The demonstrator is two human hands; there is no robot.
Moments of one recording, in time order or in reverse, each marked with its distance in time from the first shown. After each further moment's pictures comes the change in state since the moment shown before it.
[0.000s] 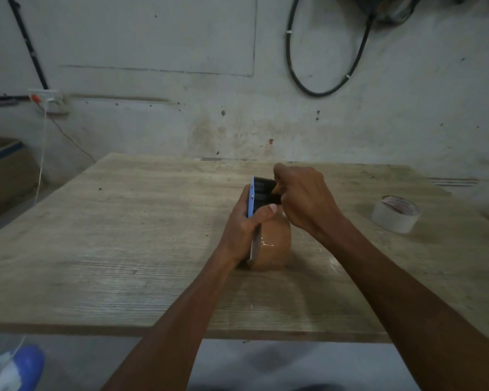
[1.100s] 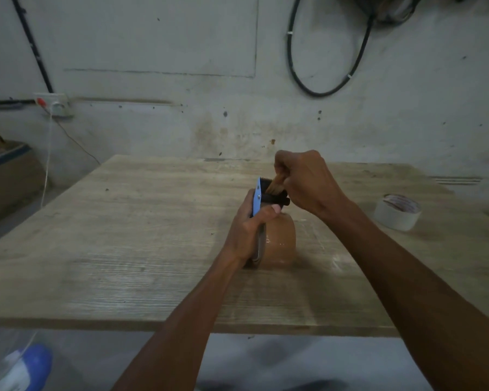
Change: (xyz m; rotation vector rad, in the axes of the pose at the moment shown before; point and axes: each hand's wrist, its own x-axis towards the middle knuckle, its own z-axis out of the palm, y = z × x) left_hand -0.009 0.005 0.003 -0.035 -0.040 -0.009; right_hand 0.016 -0.005 -0.018 0.116 0.038 0.022
